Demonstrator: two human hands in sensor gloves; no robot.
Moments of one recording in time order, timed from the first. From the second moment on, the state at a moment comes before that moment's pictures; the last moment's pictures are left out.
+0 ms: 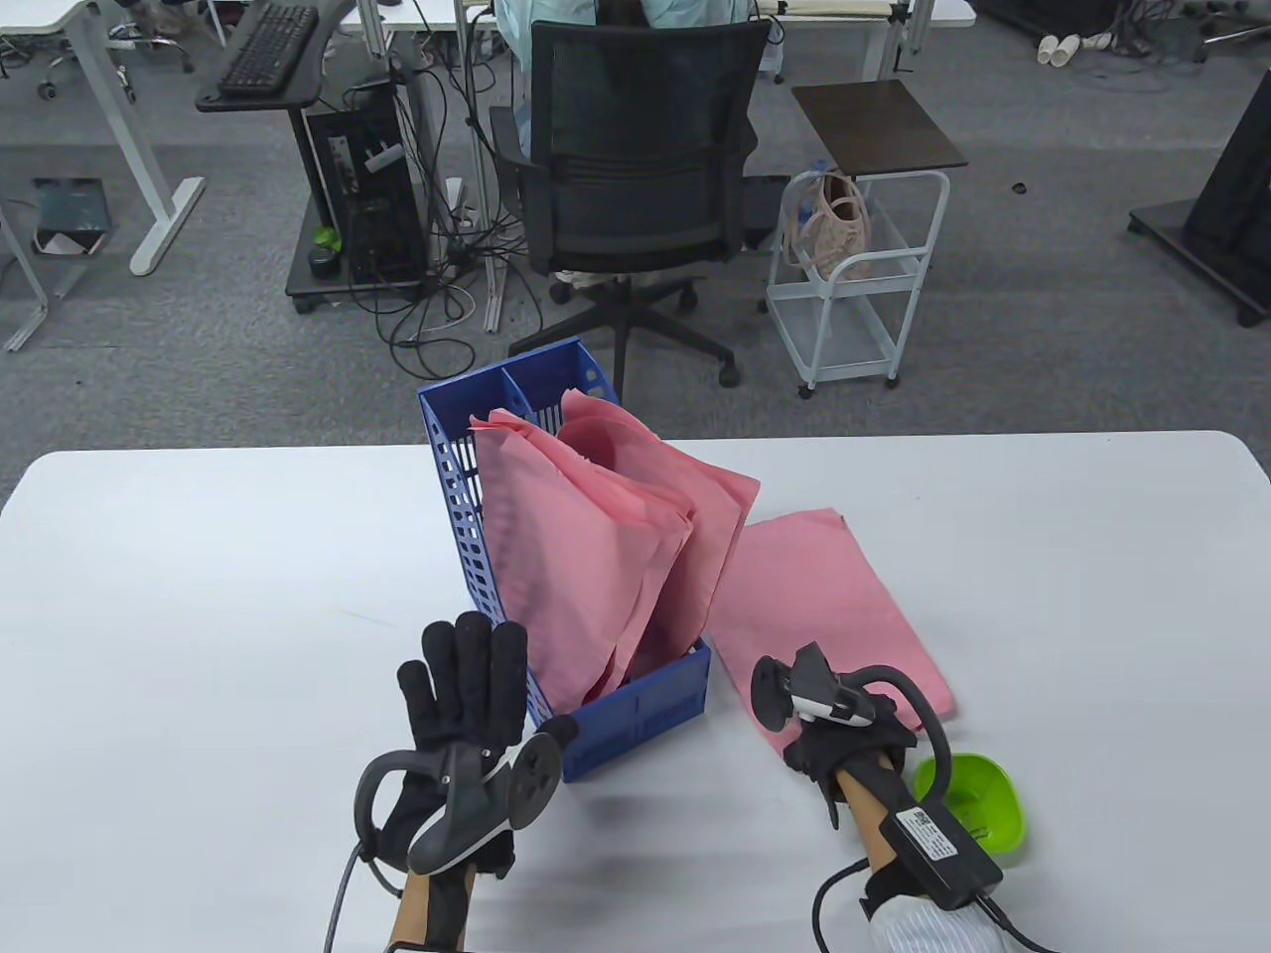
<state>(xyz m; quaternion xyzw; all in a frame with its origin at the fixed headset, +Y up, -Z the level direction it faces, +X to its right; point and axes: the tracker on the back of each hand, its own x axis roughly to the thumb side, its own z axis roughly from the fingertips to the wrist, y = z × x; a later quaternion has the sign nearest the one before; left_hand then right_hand) -0.162 -0.680 -0.312 0.09 -0.06 -0.08 0.99 0.137 -0.763 -0.415 -0.07 -0.25 -0.95 0.16</state>
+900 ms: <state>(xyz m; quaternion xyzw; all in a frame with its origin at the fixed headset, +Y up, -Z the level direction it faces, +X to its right) -0.166 -0.682 -0.311 0.09 -0.06 -0.08 0.99 0.162 -0.655 -0.408 -0.05 -0.09 -0.94 0.33</state>
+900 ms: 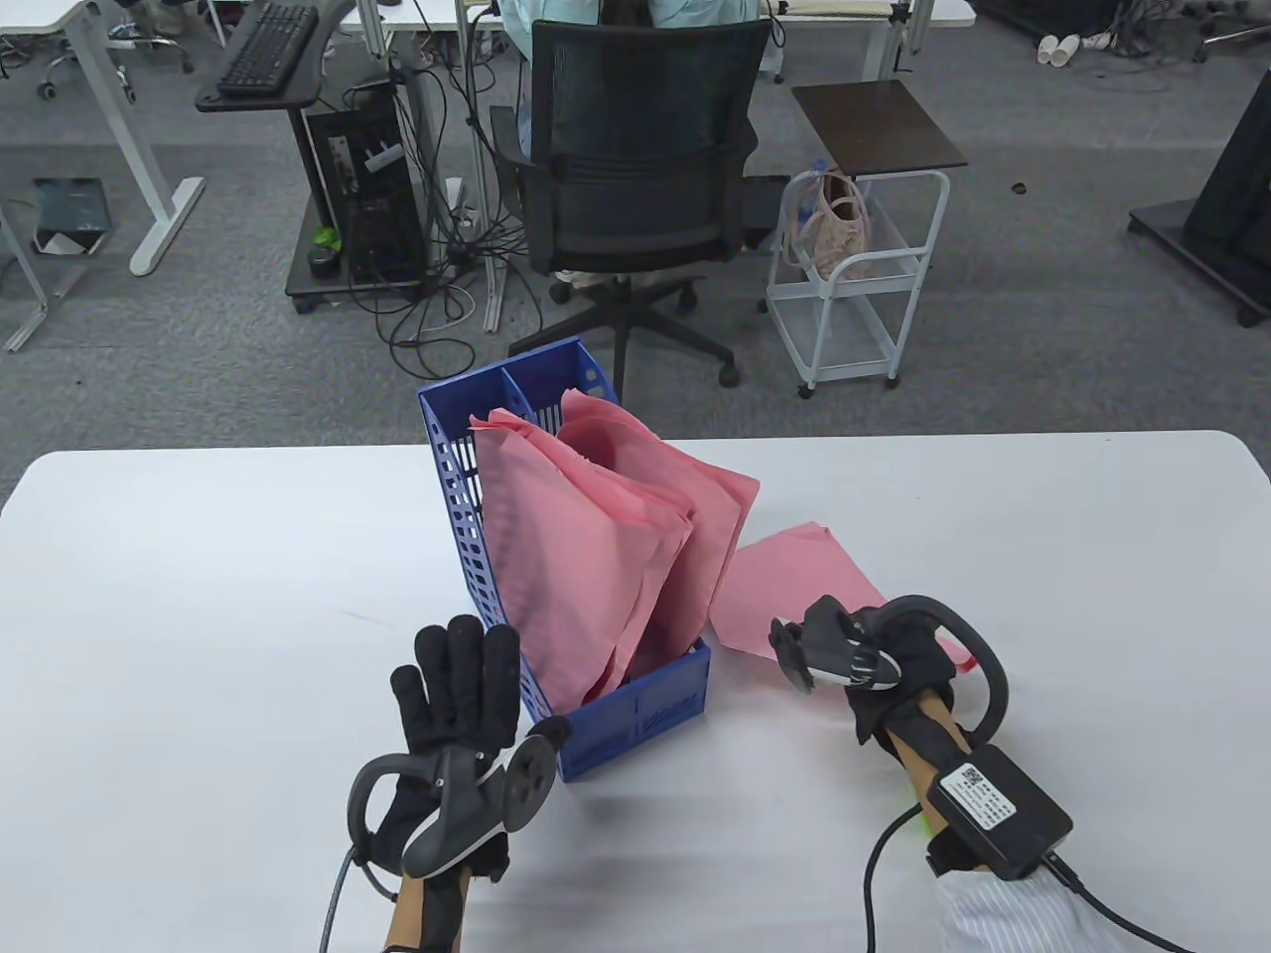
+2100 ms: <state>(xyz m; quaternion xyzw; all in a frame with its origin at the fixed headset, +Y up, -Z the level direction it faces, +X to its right) -0.030 -0.602 -0.288 0.11 -0.24 0.03 0.96 0.156 -0.537 -0.289 -0.17 0.21 -0.93 0.26</state>
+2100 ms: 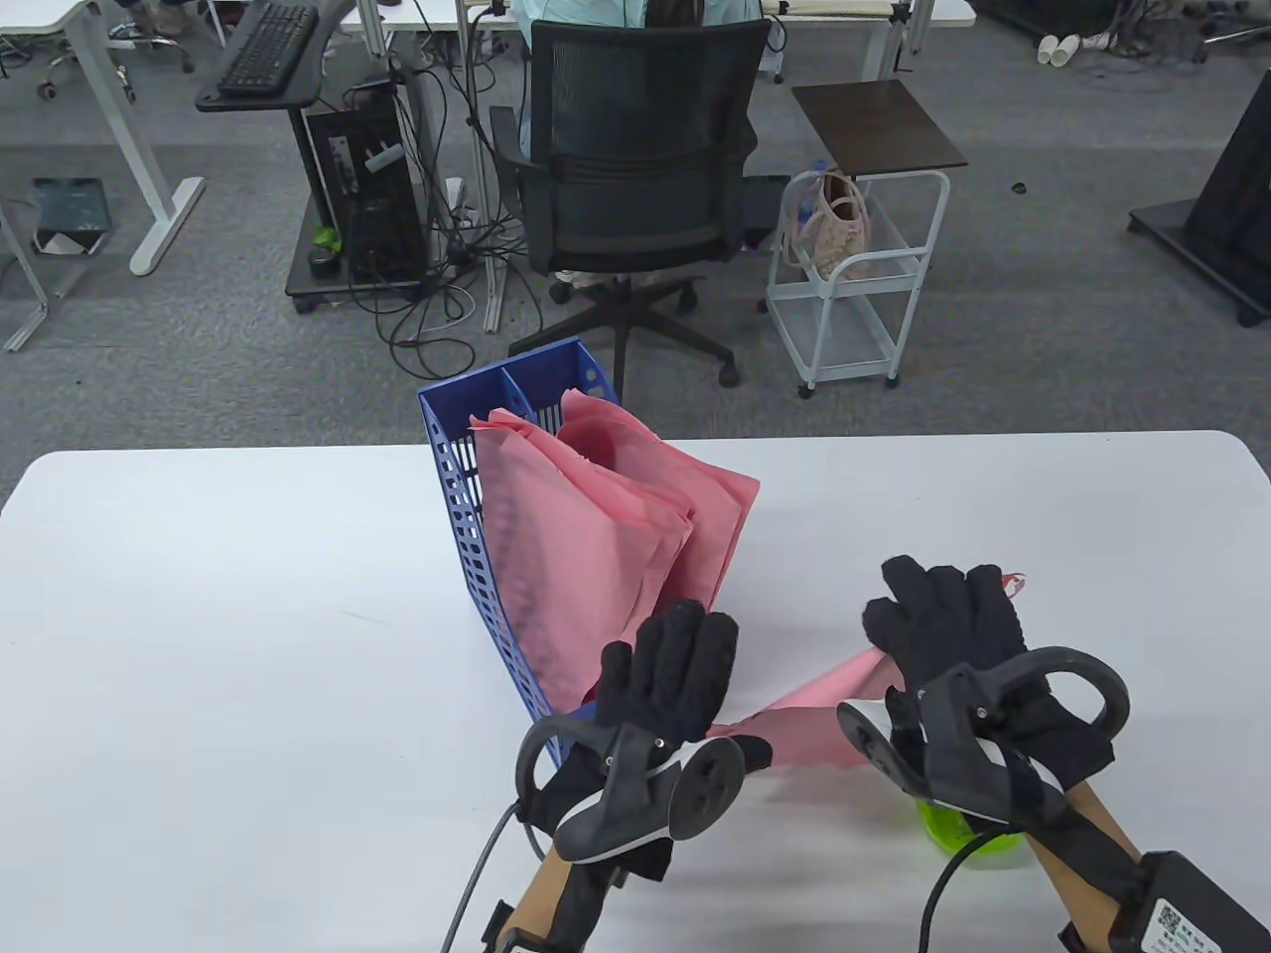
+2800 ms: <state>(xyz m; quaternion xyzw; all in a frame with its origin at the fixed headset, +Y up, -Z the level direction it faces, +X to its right) -0.070 -0.594 -0.290 0.11 -0.26 0.19 0.94 0.172 -0.516 -0.275 -0.31 0.25 -0.92 -0.07</state>
